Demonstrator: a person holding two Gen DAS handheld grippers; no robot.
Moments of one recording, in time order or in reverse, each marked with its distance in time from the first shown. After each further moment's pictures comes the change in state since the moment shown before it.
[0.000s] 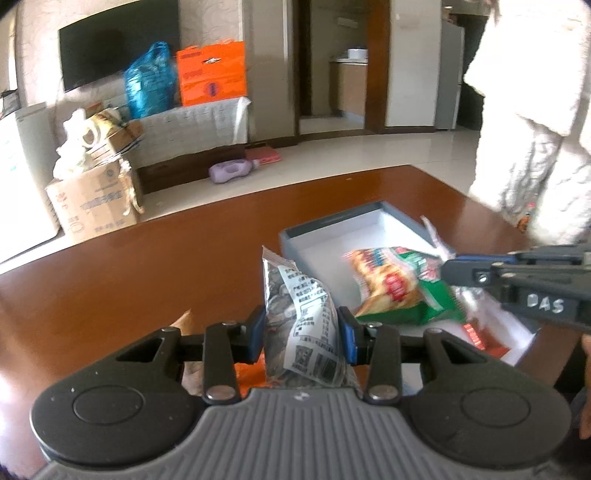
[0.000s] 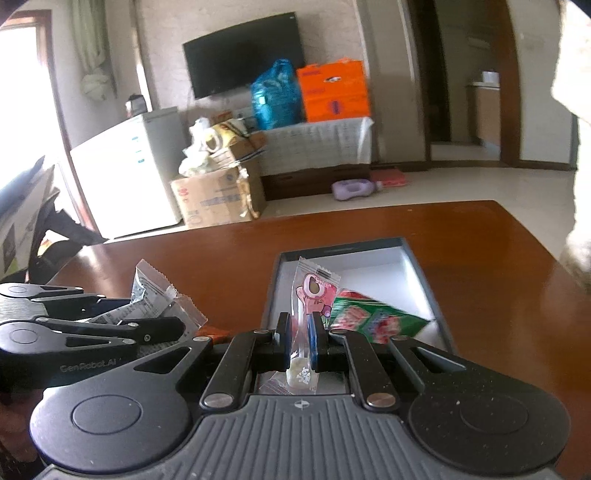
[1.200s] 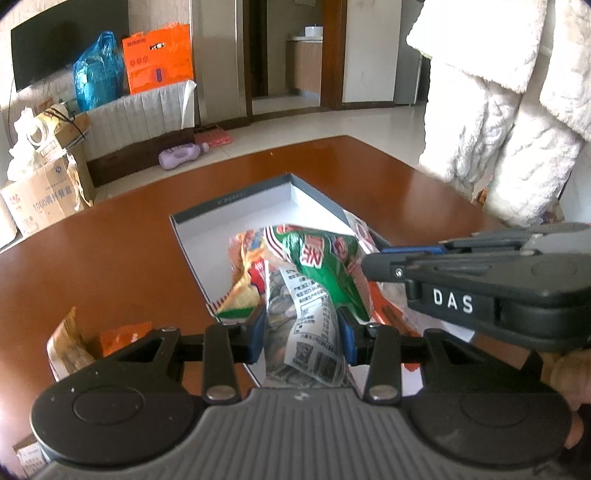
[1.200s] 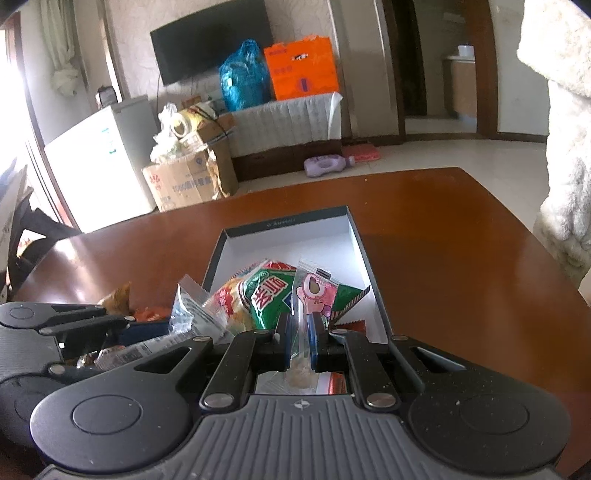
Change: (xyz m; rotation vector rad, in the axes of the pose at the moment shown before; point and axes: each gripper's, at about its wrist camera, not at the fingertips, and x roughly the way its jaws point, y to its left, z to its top) left arm 0.050 -0.088 -0.004 0.056 0.080 -0.116; right arm 0.017 -0.042 -0.009 0.048 0.082 -0.056
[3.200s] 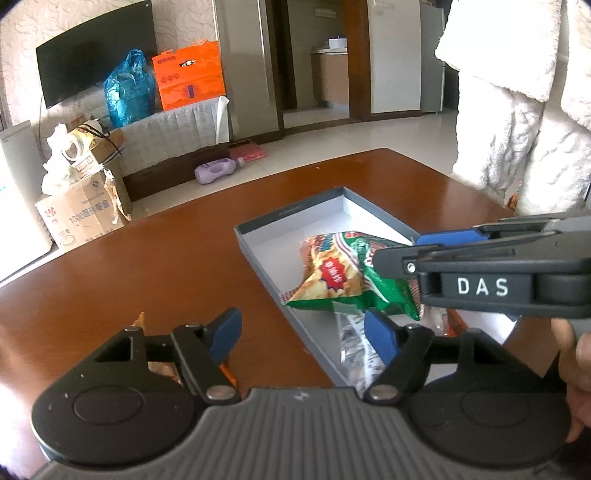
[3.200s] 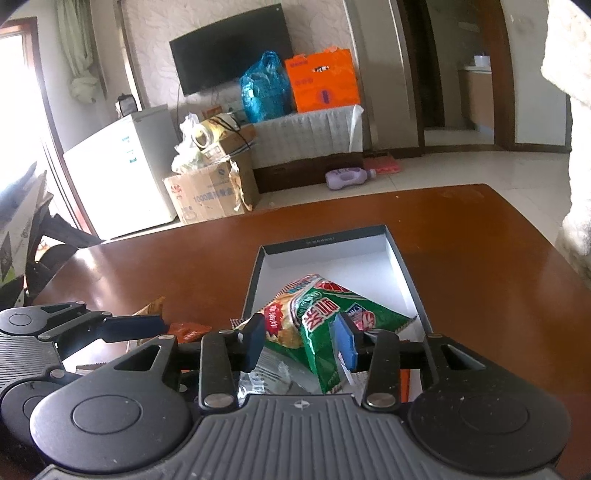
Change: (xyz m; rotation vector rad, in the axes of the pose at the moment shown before) left arm -0.040 0.027 -0.008 0.015 -0.053 0.125; right arm -0.002 0.026 0.009 -0.012 -0.049 0.064
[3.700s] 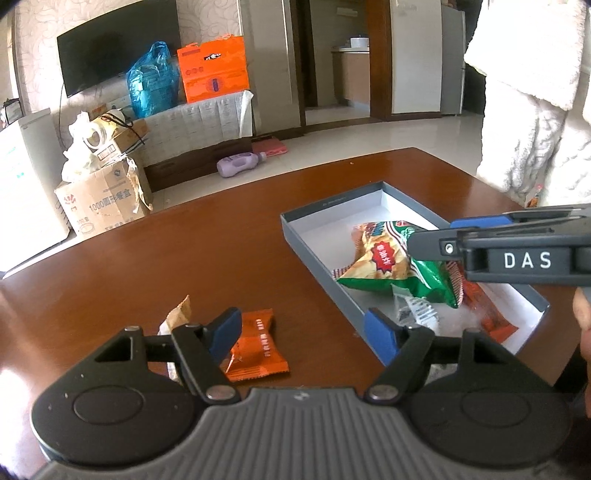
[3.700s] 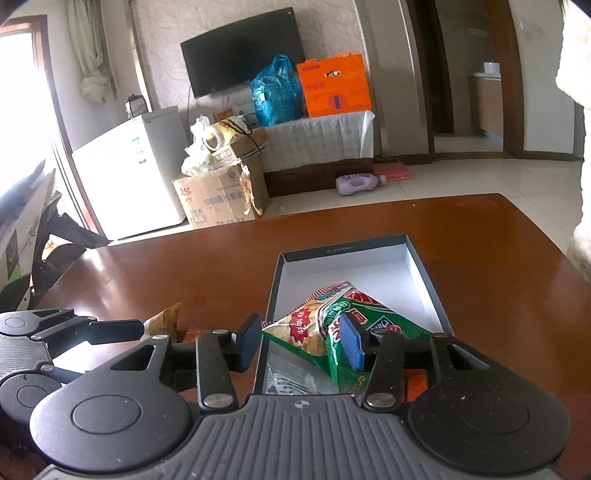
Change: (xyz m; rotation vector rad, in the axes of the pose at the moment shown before) left arm -0.022 0.039 -0.016 -0.045 0.011 0.049; right arm 0.003 0.020 0.004 -0.024 -0.015 0.019
